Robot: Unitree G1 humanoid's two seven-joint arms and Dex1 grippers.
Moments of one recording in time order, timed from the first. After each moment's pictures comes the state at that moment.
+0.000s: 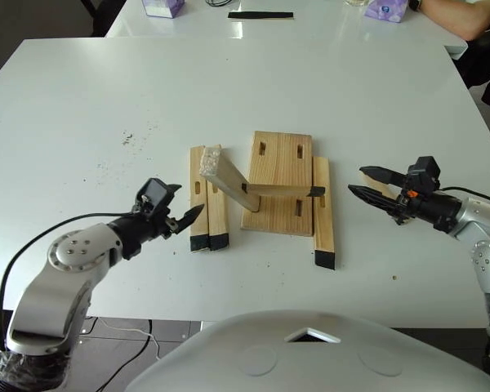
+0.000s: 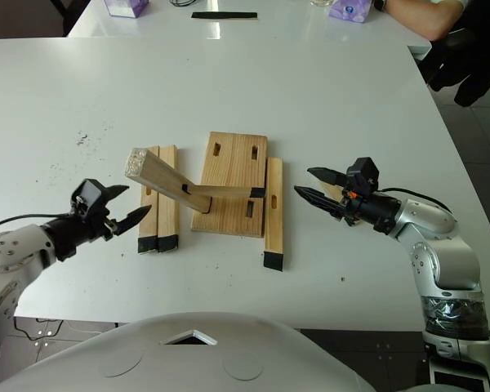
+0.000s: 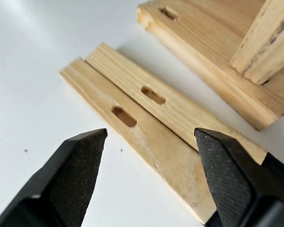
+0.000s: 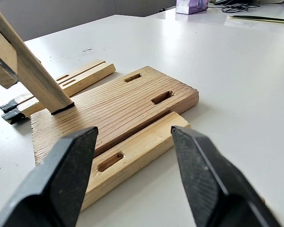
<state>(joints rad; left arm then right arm) 0.37 0.68 0.12 -0.73 -0.37 0.84 -0.50 0.13 -0.67 -0.16 -0.20 0.55 0.38 0.99</state>
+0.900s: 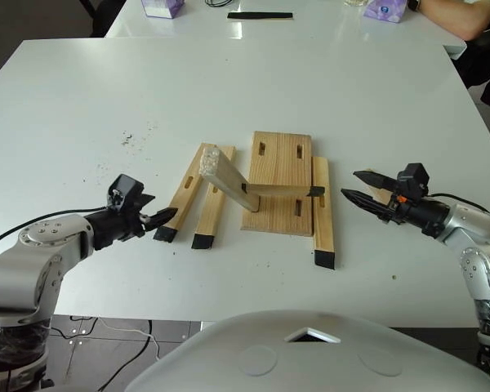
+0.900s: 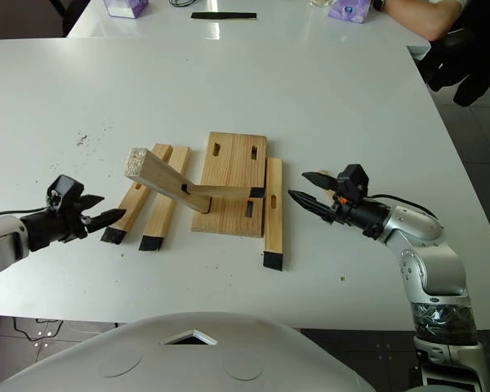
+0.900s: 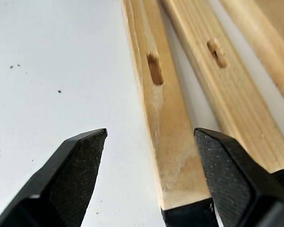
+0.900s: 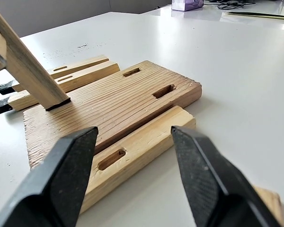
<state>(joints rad) 0.21 0.76 0.30 -0.52 -0.56 1.03 -0.62 0.16 -0.63 -0.12 -0.22 0.51 0.35 0.94</state>
